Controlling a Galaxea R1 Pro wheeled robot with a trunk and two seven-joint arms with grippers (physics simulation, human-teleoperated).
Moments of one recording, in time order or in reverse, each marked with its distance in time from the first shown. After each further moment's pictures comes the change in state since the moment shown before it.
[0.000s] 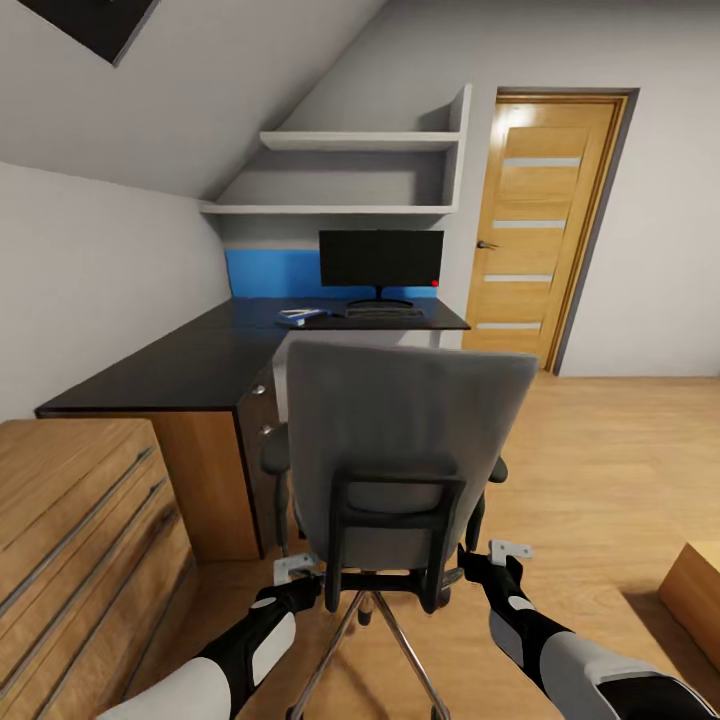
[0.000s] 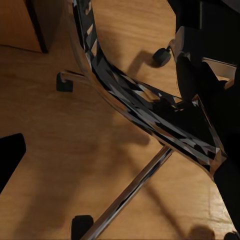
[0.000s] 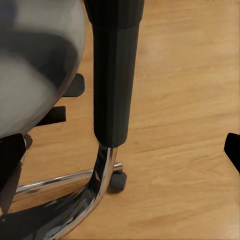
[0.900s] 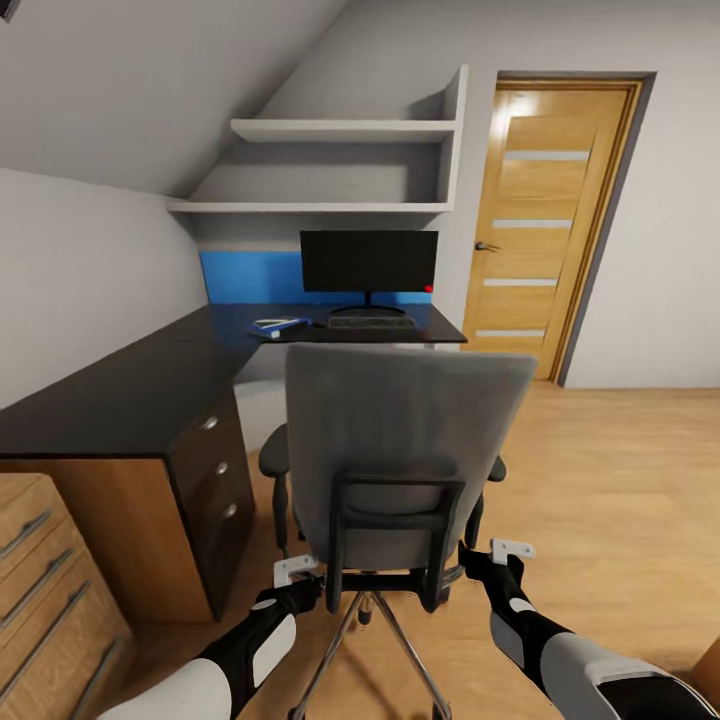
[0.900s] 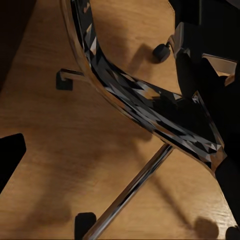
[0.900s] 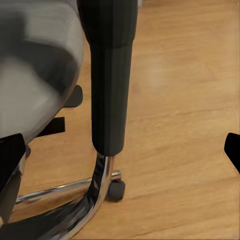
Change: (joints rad) left arm 0.000 -0.002 -0.004 0.009 0.001 0.000 0.000; right arm 0.000 -0.002 0.003 0.009 -0.001 -0.058 0.001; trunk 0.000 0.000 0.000
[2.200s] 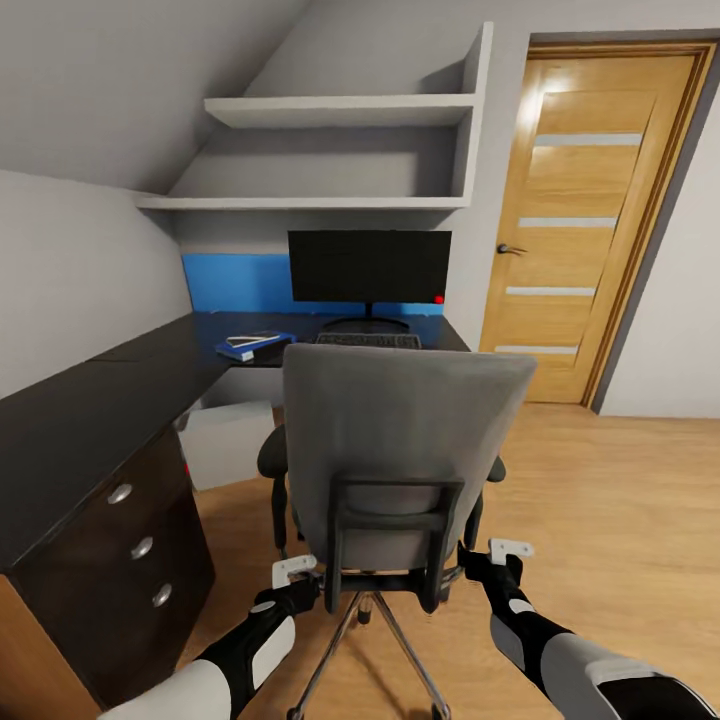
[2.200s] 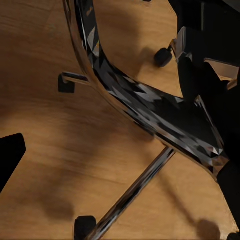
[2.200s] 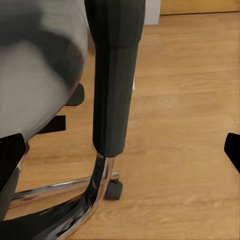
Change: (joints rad) left arm 0.000 0.000 0.002 0.013 0.001 -0.031 0.000; right arm 0.000 0.000 -0.008 0.005 0.053 -0.005 -0.003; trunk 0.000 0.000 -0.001
